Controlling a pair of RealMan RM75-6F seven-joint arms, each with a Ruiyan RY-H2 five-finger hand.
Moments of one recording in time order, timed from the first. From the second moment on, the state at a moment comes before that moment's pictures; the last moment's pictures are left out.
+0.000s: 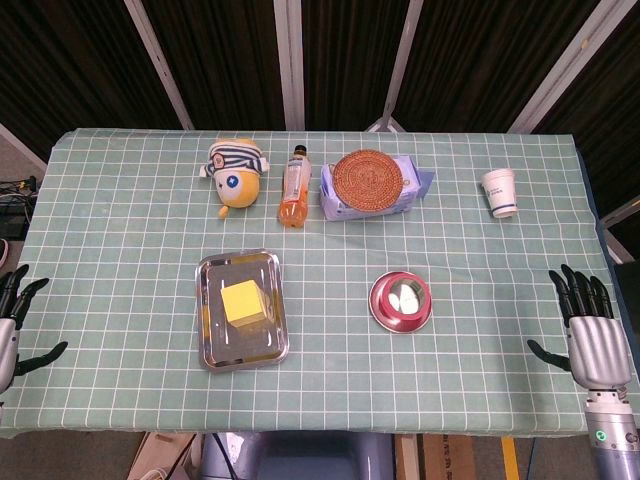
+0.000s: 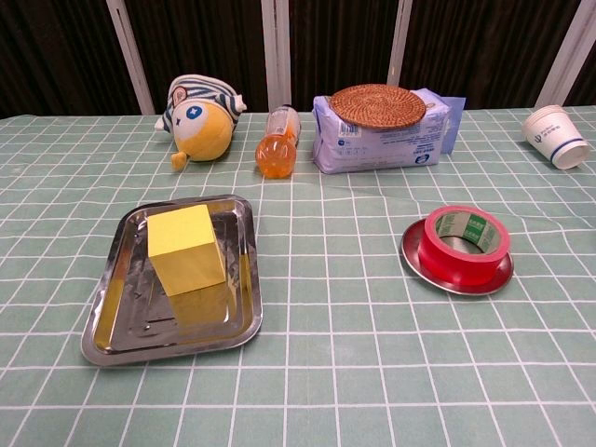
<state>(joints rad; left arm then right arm) -0.06 -1.14 -0.07 -1.65 1.49 1.57 0.05 0.11 -1.20 0.11 -1.55 -1.48 1.51 -0.02</state>
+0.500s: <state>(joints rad) -0.05 -1.15 -0.07 -1.65 1.51 1.58 0.05 0.11 -1.20 0.10 -1.57 -1.48 1.50 -0.04</state>
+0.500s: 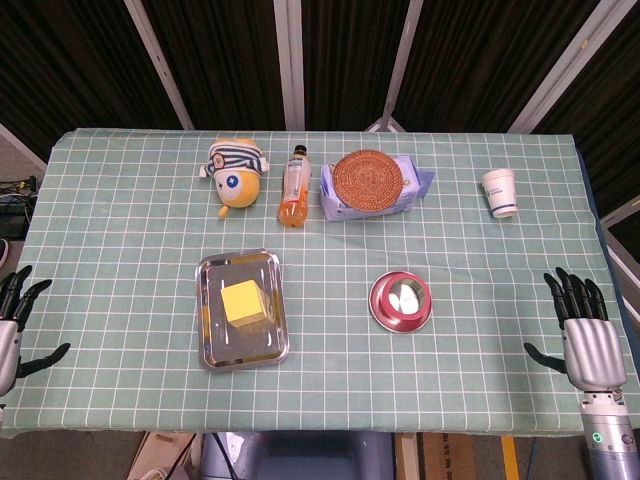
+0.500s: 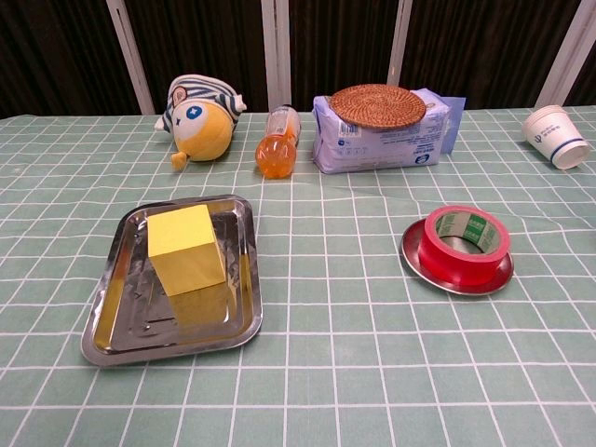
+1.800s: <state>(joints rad) -0.06 -1.17 -0.09 -1.64 1.48 1.59 0.07 0.42 -1.22 0.16 -1.80 -1.19 0.98 -0.27</state>
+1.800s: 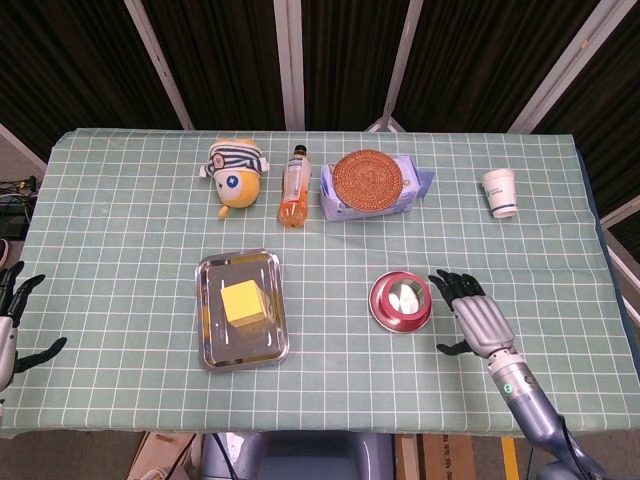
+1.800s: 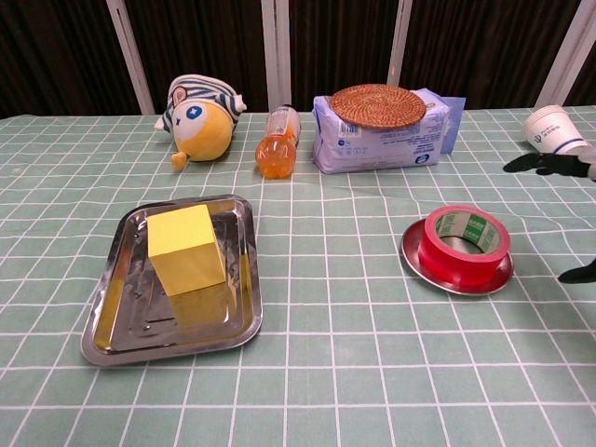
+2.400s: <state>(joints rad) -0.06 -1.18 -0.10 -1.64 1.46 1.58 0.08 0.63 -1.35 0.18 -1.71 -0.92 0.86 -0.44</state>
